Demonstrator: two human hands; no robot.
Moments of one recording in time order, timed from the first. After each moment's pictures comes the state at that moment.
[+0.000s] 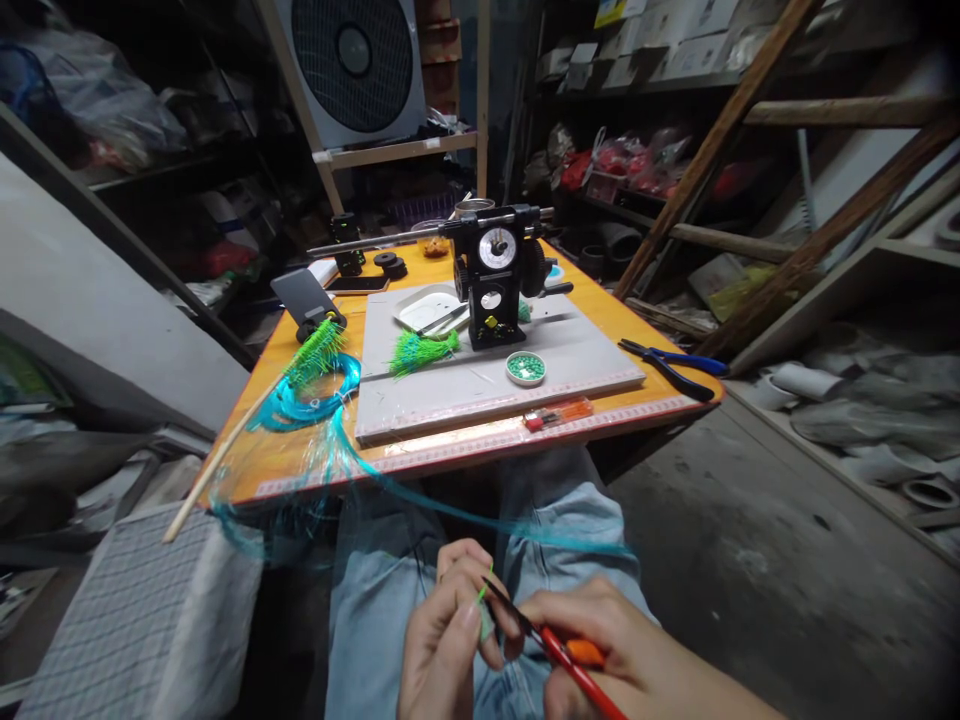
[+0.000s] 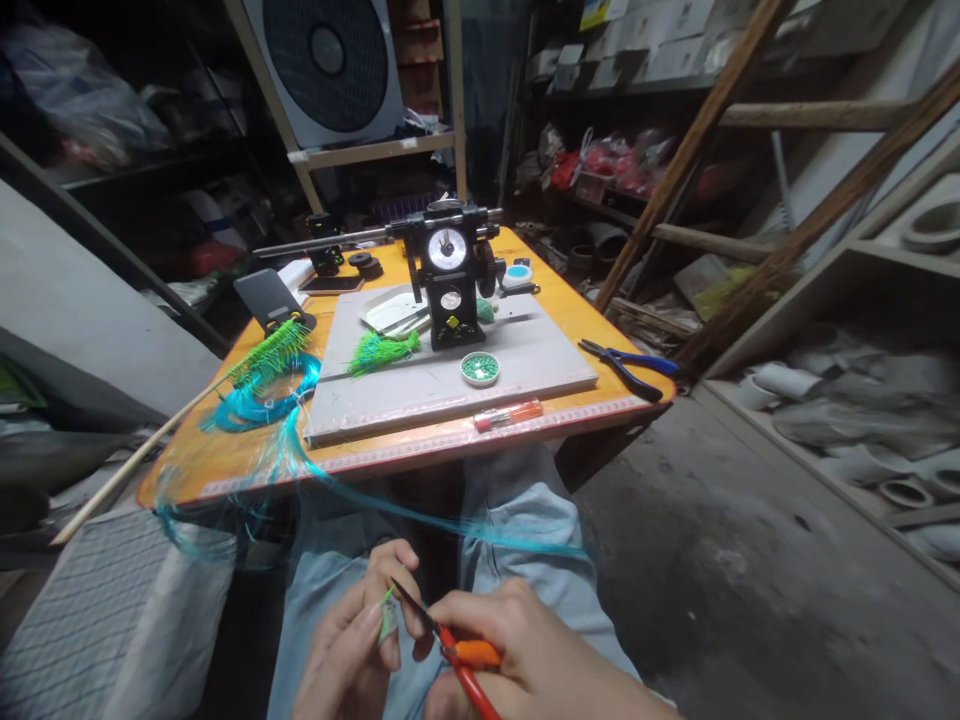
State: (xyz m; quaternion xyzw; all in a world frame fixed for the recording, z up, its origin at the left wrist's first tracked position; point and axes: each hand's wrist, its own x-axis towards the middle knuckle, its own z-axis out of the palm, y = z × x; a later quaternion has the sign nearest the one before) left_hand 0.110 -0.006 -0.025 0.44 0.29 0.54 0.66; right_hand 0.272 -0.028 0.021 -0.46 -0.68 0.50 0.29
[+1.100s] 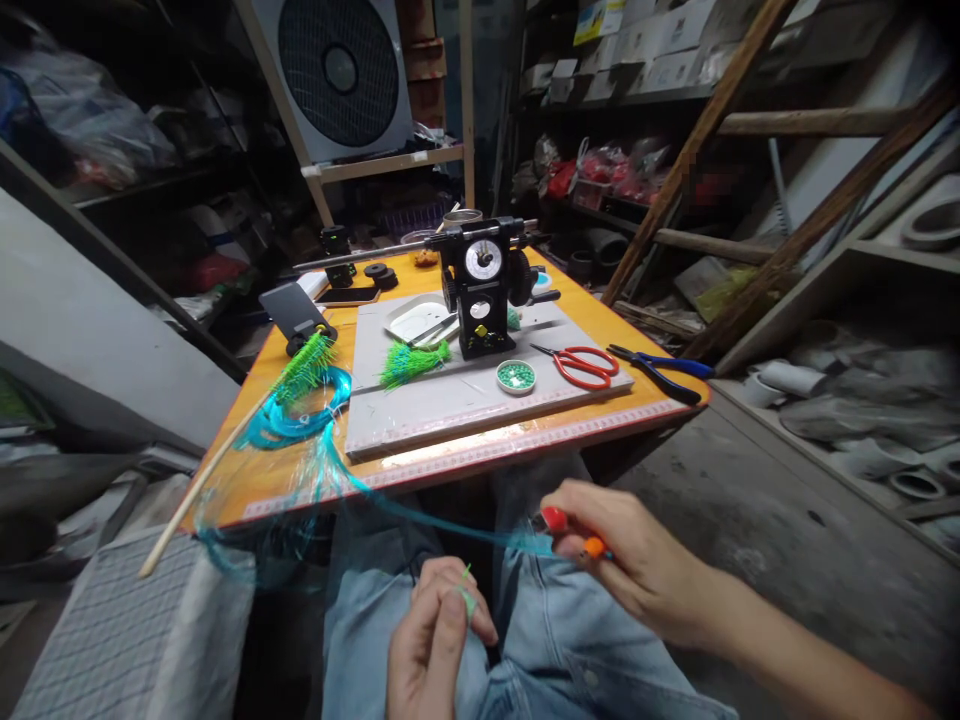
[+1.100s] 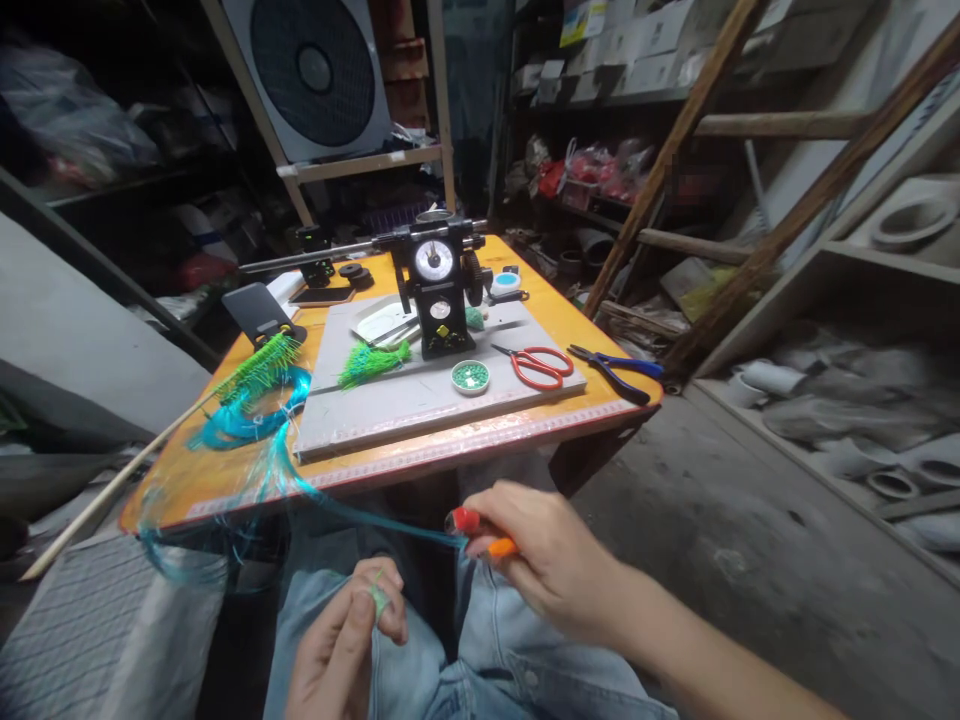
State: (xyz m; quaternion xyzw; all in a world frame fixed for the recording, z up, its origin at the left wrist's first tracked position) left_hand 0.109 0.003 -0.022 0.50 0.34 0.56 0.56; right_hand 0.323 0.011 0.021 -0.48 -0.79 0.24 0.31
